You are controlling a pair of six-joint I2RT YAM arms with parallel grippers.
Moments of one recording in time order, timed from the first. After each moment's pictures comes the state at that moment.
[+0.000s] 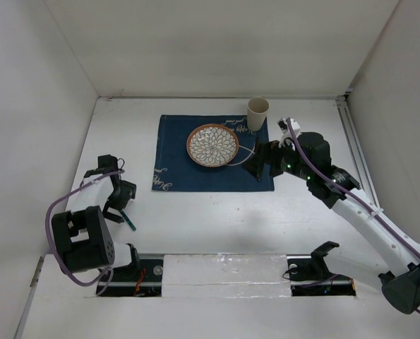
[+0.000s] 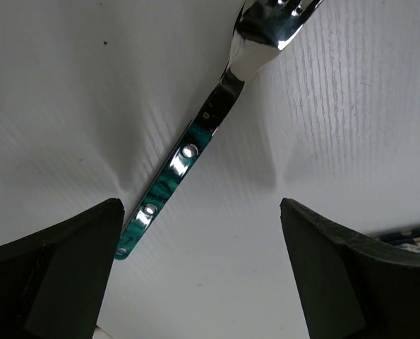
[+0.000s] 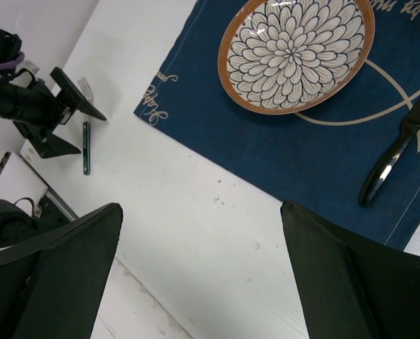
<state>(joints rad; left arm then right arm) 0.19 1.33 0.73 -0.82 -0.19 -1.05 0.53 1.02 0.97 -0.33 -0.25 0.40</state>
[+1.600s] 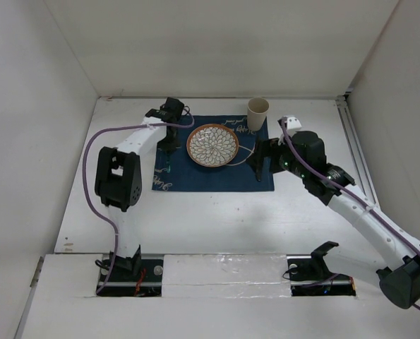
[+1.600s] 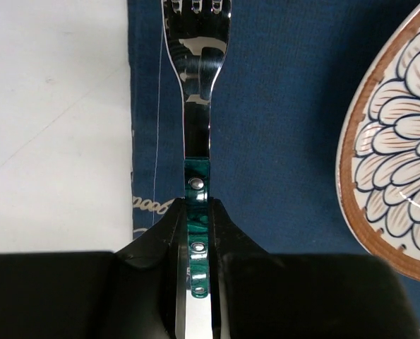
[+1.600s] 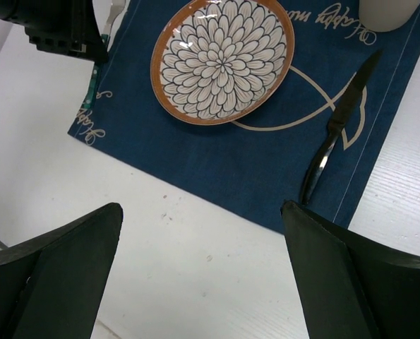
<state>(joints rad) -0.32 1.97 1.62 -0.85 -0.26 -0.38 0.53 1.06 0.97 -0.33 -0.07 0.34</state>
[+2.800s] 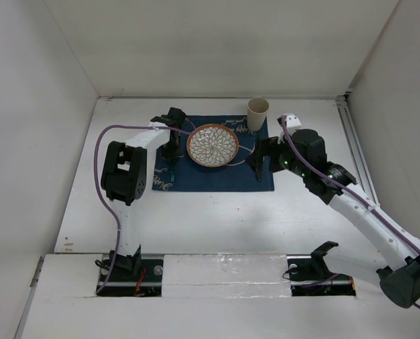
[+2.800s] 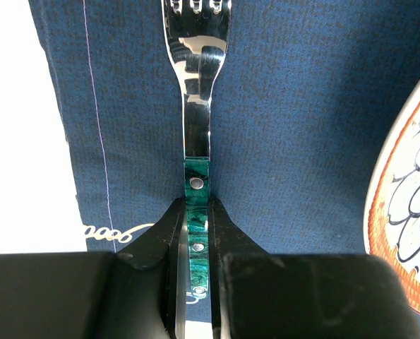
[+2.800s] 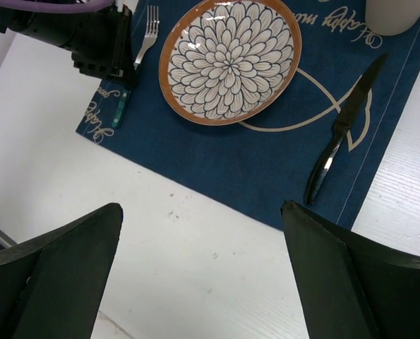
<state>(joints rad) -0.32 2.07 1.56 -0.79 -0.17 -0.38 0.54 1.06 1.01 -0.37 -0.06 0.34</state>
